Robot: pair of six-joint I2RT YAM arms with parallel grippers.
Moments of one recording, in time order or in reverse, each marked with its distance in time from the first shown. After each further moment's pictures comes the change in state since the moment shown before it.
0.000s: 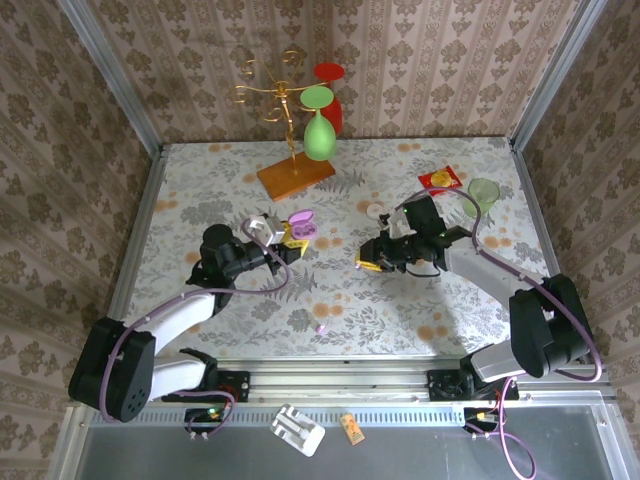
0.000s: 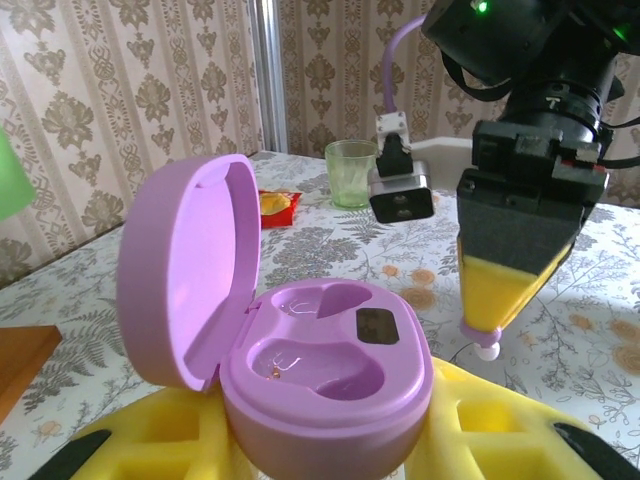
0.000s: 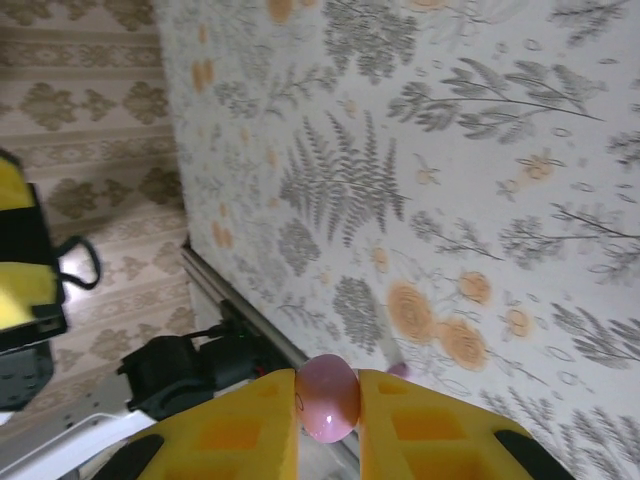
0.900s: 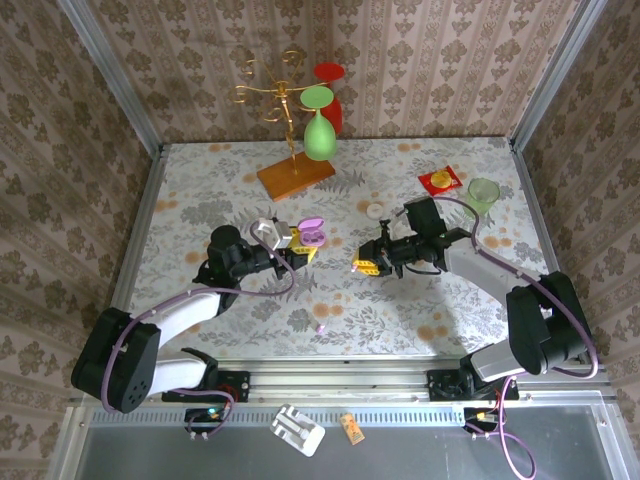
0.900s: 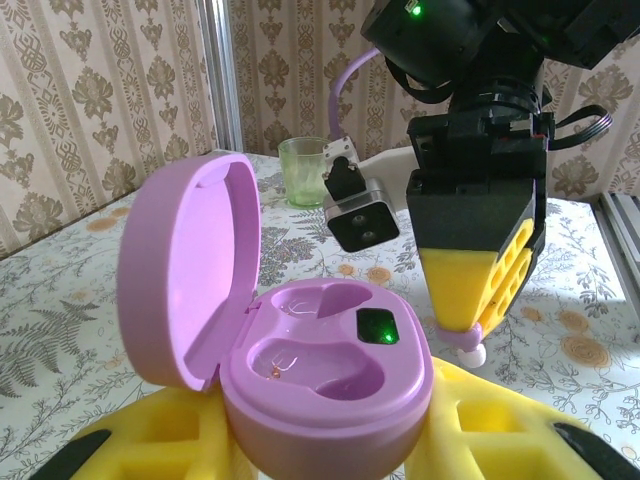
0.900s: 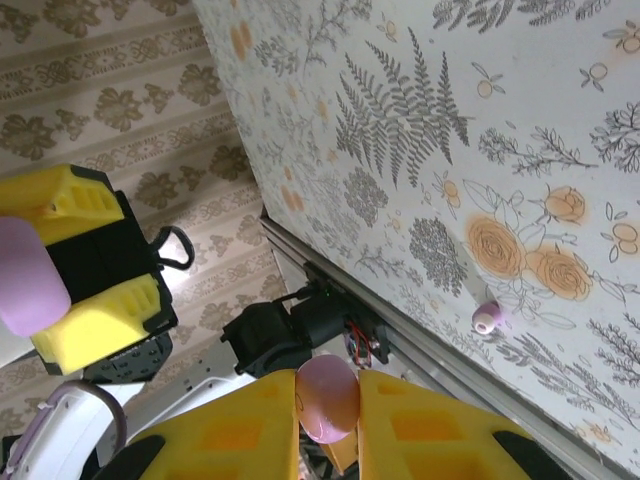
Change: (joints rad) left arm -0.047 0.042 0.000 0.032 0.039 -0.013; right arm -0.019 0.020 -0.012 0.009 -0.156 0.216
